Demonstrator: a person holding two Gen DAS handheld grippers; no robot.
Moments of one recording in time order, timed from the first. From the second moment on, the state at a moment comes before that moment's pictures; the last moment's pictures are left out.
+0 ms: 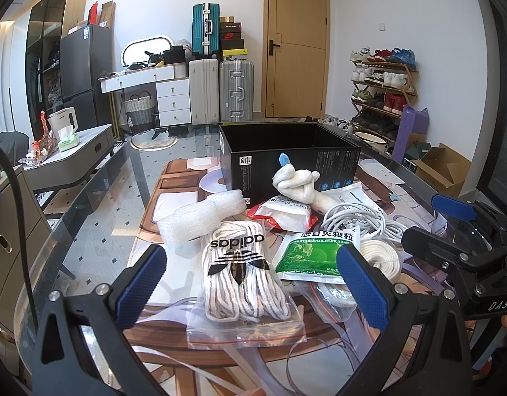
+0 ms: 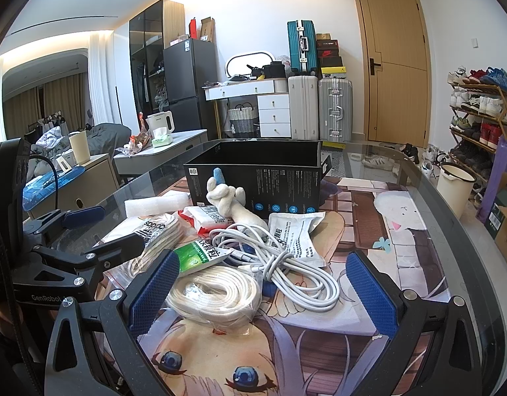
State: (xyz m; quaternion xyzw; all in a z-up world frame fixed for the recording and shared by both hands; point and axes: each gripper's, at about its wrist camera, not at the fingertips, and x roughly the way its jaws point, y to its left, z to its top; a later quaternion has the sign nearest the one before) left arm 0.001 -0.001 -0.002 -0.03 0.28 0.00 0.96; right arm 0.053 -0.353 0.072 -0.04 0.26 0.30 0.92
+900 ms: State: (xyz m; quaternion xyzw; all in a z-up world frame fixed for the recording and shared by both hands) left arm 0.004 0.013 -0.007 -0.01 0.31 0.00 0.95; right arm 0.058 -0.346 0.068 -0.07 0.31 0.29 0.90
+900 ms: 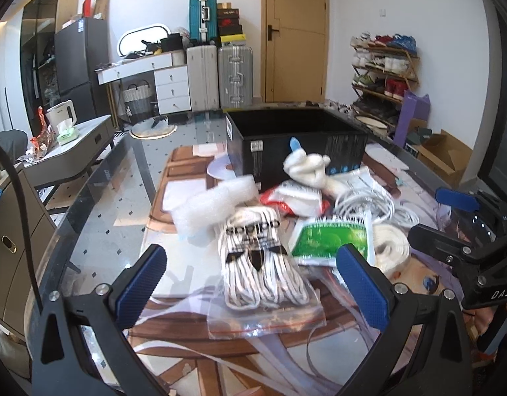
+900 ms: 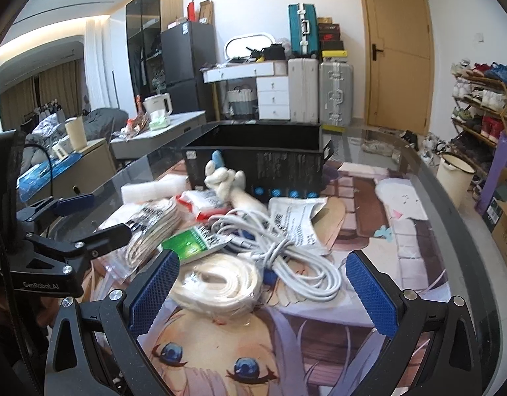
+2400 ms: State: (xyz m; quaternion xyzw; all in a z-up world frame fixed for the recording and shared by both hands) left arm 0.020 0.042 -0.019 -0.07 0.37 -0.03 0.92; right arm 0.073 -0.266 0.035 -0.15 0.42 0.31 0.84
